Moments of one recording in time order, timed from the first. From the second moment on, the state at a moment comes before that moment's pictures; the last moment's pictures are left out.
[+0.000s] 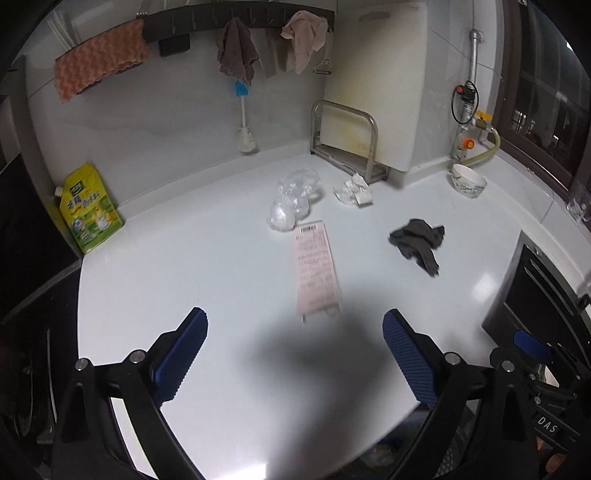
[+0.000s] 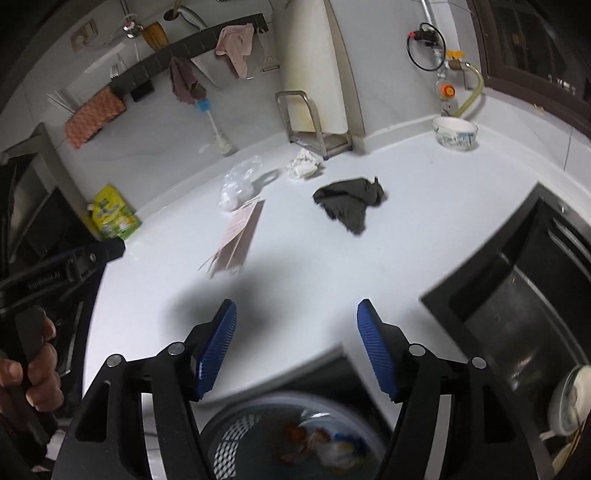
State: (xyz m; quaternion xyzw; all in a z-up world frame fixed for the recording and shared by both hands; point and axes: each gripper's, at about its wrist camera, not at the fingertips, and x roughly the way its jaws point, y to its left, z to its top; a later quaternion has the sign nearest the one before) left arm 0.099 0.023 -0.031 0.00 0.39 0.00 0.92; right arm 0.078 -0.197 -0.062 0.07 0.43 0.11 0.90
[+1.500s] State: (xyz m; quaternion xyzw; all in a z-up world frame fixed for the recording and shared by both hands) left arm 0.285 0.027 -0.140 0.01 0.50 -0.03 0.87; right arm 0.313 -0.185 -0.165 0.00 0.50 -0.04 0.86
